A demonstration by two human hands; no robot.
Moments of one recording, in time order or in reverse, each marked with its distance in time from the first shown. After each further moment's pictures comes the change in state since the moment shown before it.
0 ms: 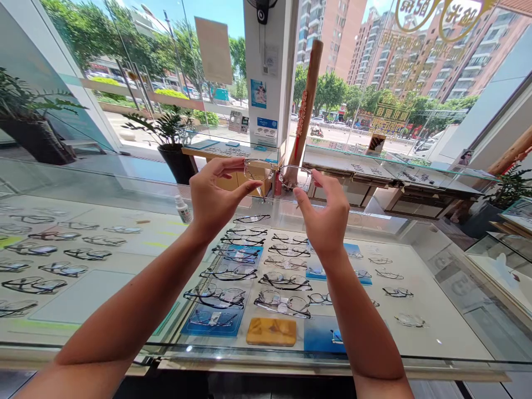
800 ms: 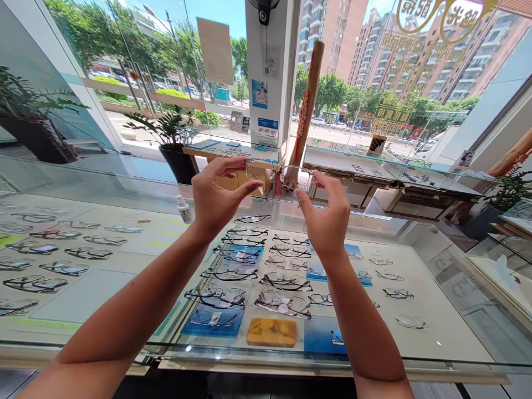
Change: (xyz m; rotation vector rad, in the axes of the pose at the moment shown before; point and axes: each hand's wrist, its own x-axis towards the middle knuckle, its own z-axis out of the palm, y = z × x) left_hand 0.001 -0.001 -0.001 -0.014 -0.004 0.010; right_hand -0.001 0.000 0.001 0.003 0.005 -0.010
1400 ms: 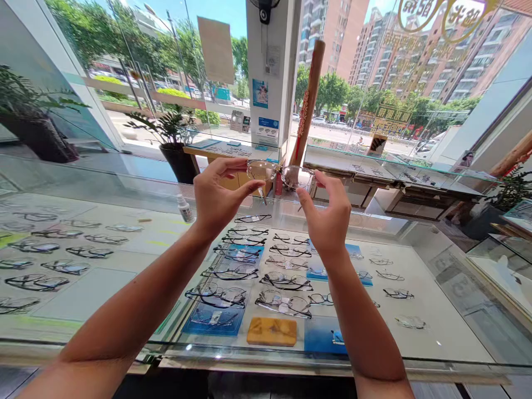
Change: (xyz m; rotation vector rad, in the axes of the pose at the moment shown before) left_hand -0.002 -0.001 0.002 -0.018 0.006 -0.037; right_hand 0.000 0.002 0.000 0.030 -0.003 0.017
